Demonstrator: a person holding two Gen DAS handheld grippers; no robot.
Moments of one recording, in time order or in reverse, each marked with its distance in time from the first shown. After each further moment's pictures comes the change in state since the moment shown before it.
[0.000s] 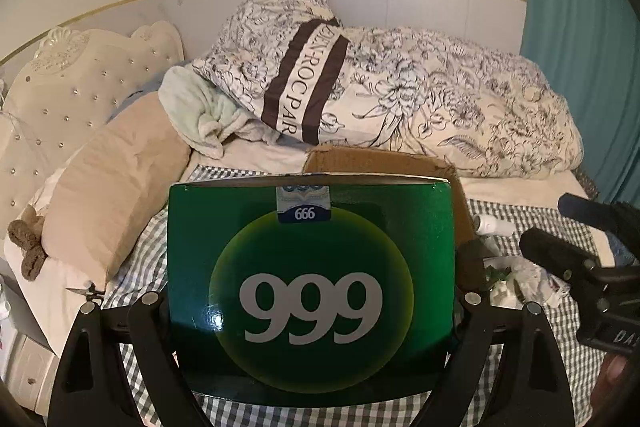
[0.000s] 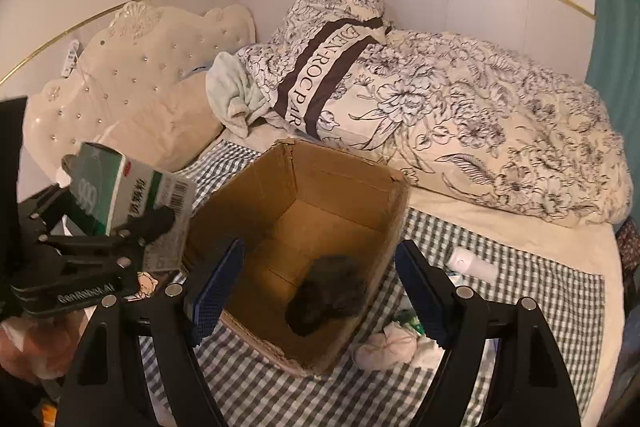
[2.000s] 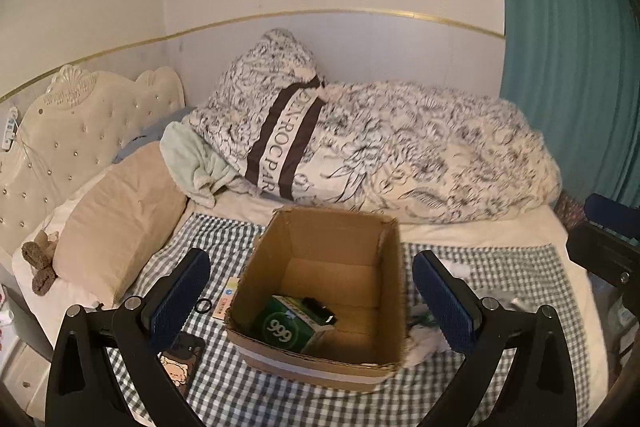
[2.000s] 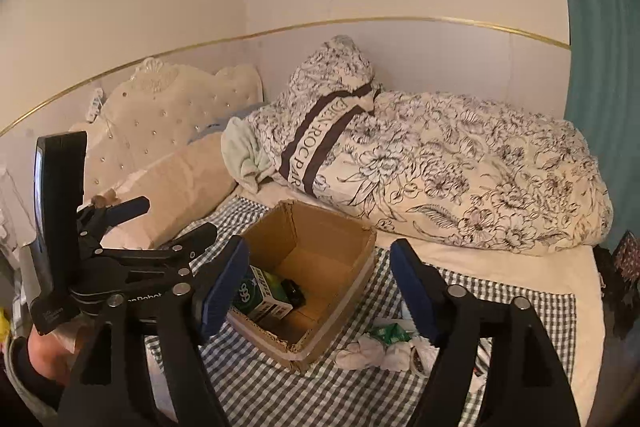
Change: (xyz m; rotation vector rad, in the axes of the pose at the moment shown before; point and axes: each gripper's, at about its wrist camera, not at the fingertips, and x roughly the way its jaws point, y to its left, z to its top) left arm -0.101 -0.059 0.025 -0.010 -0.178 -0.008; right arm -0.149 -0.033 0.006 0.011 -0.207 0.027
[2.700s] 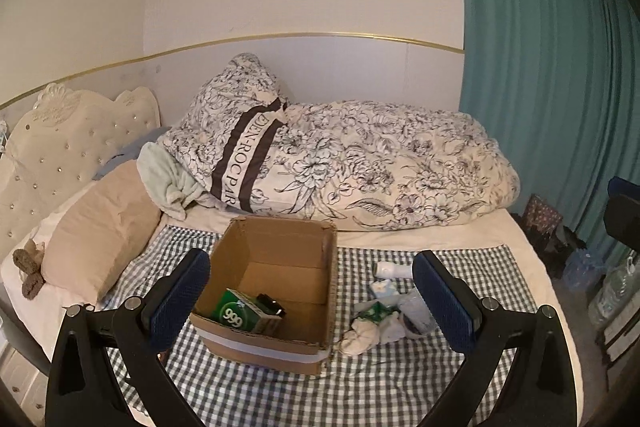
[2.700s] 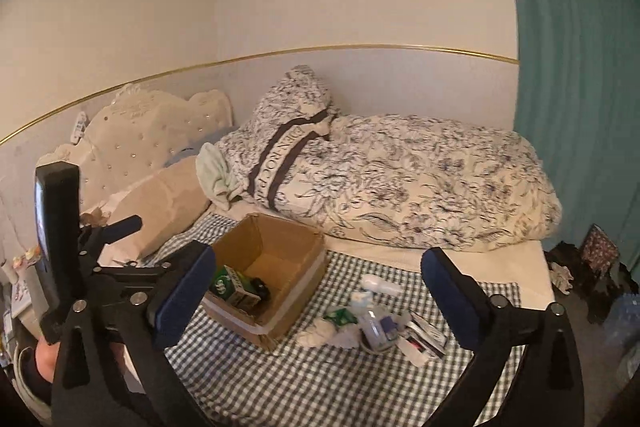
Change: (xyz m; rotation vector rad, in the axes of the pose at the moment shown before) left arm -0.076 -0.062 -0.012 0.029 -0.066 -0.089; right arm -0.121 -0.034 -0.010 0.042 -0.073 -0.126
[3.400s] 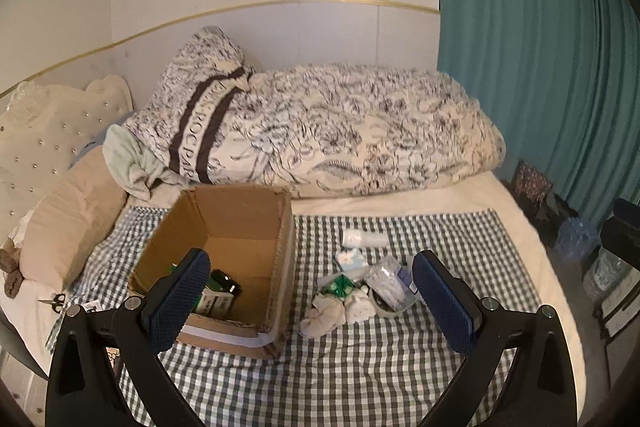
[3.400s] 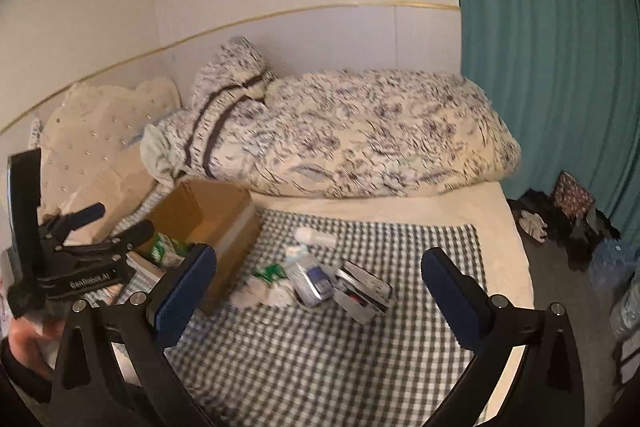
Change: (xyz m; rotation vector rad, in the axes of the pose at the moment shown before) left arm 0.063 -0.072 -0.040 0.067 0.119 -0.046; right arm 0.017 -0.112 -0.069 0.109 0.113 -0.134
